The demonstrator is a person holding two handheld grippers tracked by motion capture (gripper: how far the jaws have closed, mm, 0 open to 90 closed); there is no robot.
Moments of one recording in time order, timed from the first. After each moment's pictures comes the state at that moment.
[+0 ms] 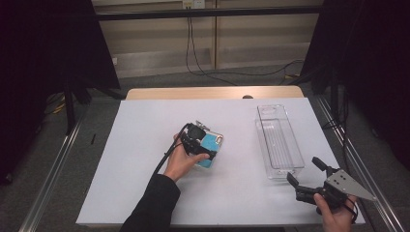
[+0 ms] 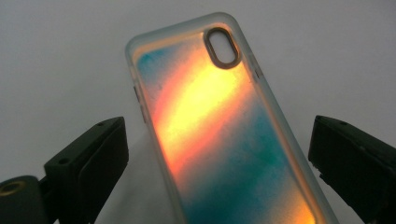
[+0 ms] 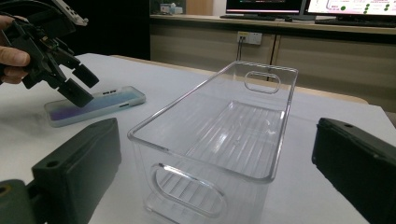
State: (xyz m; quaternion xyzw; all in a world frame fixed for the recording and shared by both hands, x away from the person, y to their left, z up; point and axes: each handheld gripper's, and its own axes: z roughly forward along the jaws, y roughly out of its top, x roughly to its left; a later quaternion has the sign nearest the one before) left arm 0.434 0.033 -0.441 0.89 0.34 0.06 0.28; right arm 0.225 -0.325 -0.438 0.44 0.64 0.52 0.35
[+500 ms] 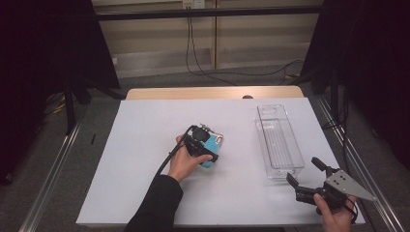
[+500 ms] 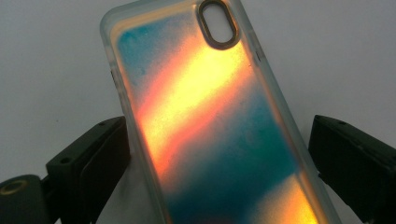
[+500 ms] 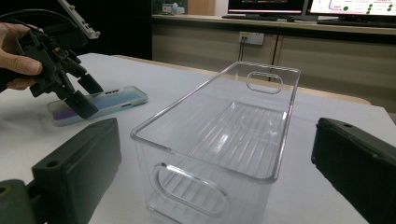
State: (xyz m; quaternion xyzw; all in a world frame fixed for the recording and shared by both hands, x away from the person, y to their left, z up) left arm 0.435 0.021 -0.450 0.90 0.35 0.05 0.24; right arm 0.224 -0.325 -0.438 0.43 0.64 0.52 0.35
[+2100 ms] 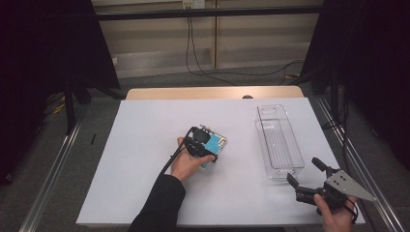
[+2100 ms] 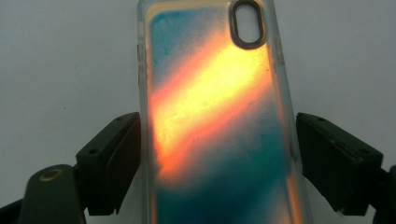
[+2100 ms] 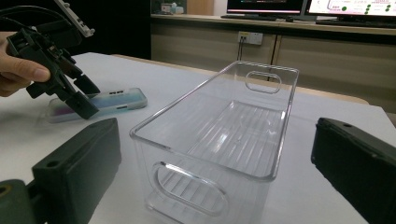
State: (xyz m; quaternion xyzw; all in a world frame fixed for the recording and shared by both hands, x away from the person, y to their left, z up) left arm 0.426 0.019 -0.447 0.90 0.37 0.07 0.23; right arm 0.223 -0.325 -0.438 0.44 0.64 0.52 0.35
